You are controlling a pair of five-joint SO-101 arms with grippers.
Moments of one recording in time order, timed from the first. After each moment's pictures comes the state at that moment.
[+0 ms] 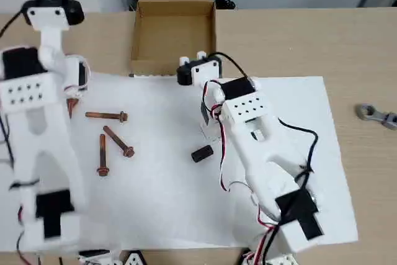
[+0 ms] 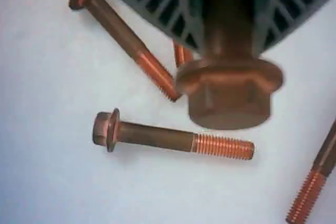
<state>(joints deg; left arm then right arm) -16.2 -1.6 -17.4 97.8 -4.9 -22.9 2.5 9.5 78.7 5.9</state>
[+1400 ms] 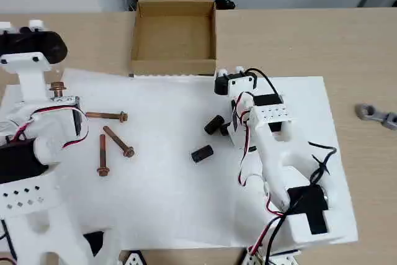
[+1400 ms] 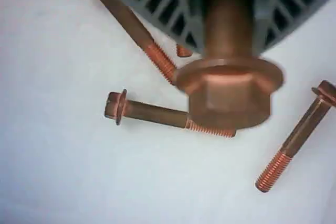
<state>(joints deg) -17.1 -39.8 14.7 85.2 -1.5 -11.8 3.9 26.2 62.9 9.5</state>
